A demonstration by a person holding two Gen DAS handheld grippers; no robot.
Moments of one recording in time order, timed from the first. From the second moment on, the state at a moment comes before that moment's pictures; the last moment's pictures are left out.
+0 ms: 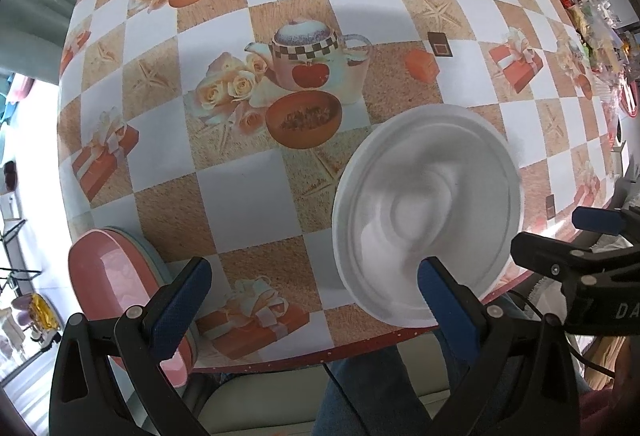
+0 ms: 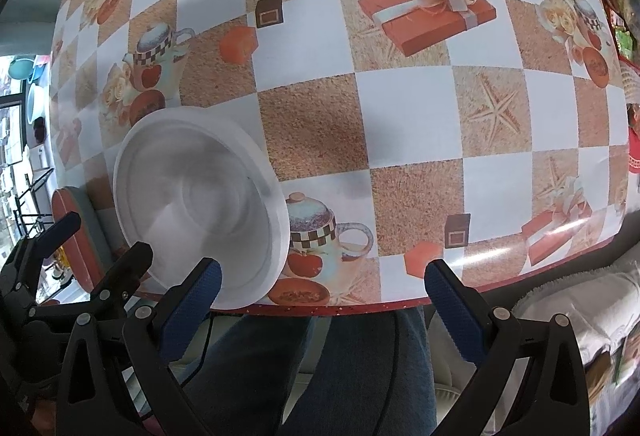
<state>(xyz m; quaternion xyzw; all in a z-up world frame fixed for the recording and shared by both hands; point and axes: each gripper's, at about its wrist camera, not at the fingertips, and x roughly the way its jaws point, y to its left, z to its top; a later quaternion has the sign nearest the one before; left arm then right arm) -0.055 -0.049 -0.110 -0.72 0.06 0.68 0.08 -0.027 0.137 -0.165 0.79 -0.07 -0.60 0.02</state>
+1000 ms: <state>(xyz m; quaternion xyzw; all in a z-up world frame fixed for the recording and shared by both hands) -0.055 -0.045 -0.127 -0.73 0.06 0.67 0.07 -0.031 0.139 -0.181 0.80 -0.08 -0.59 0.02</state>
